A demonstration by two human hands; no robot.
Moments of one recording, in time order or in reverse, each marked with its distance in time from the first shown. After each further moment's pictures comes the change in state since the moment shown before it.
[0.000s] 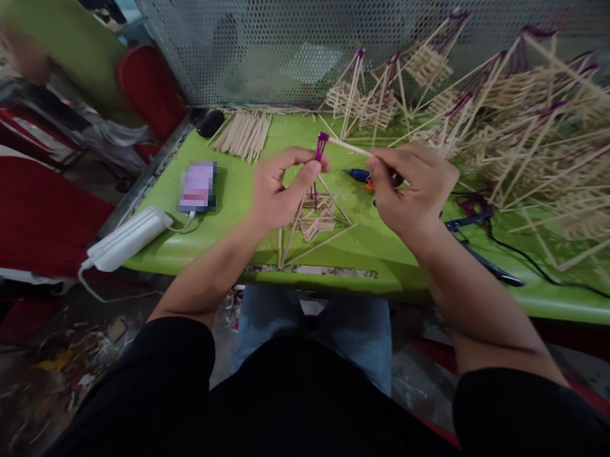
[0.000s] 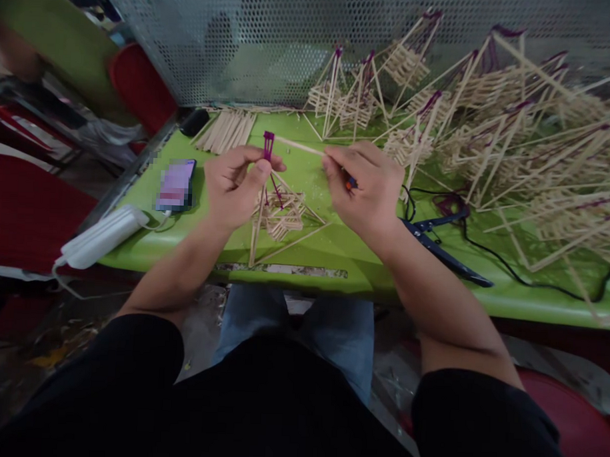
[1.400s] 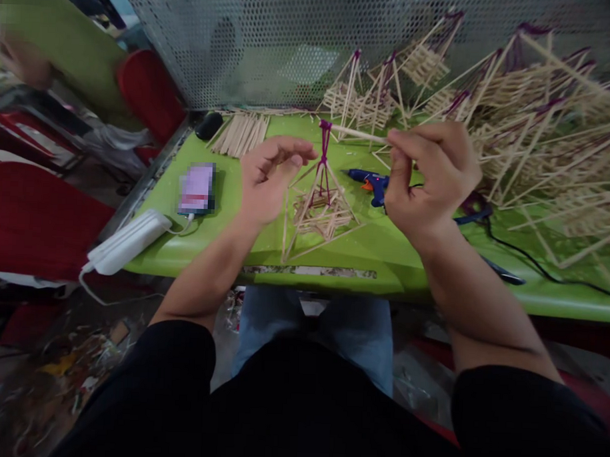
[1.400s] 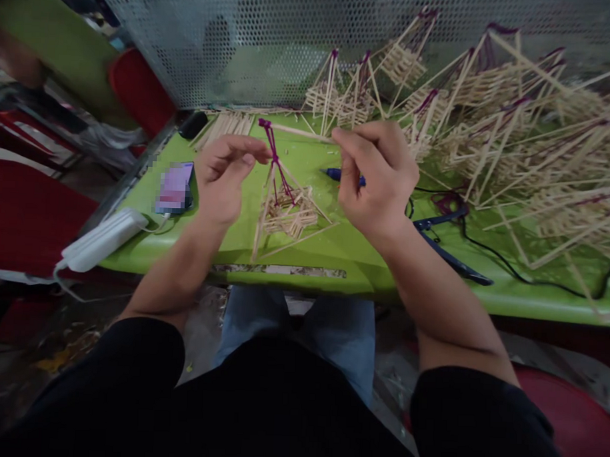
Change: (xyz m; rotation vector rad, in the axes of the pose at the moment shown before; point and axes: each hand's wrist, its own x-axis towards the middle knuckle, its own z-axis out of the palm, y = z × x) left_hand 0.005 -0.015 -0.011 -0.178 0.078 -0.140; right_hand 0.006 0.018 -0.009 -0.052 0.080 -0.115
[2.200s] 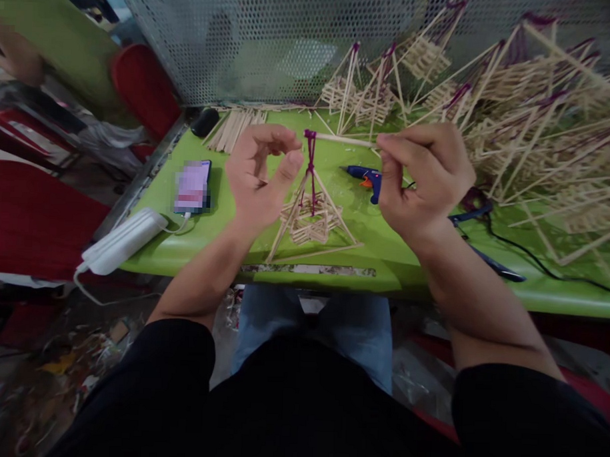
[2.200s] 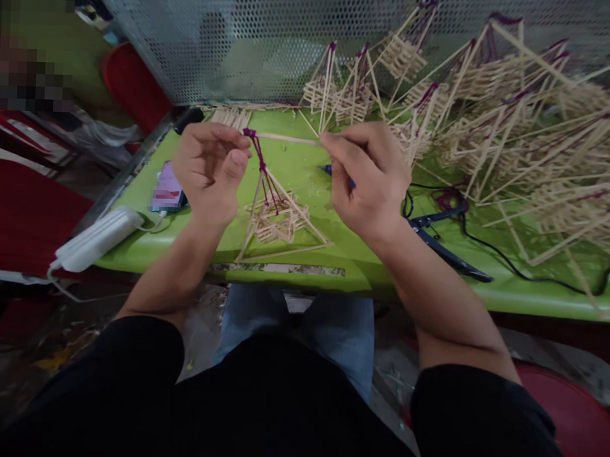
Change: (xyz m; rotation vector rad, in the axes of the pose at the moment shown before) left_hand -0.002 0.005 0.006 0.218 0.160 0.265; right_hand 0.000 -0.008 0.003 0.078 0.091 -0.238
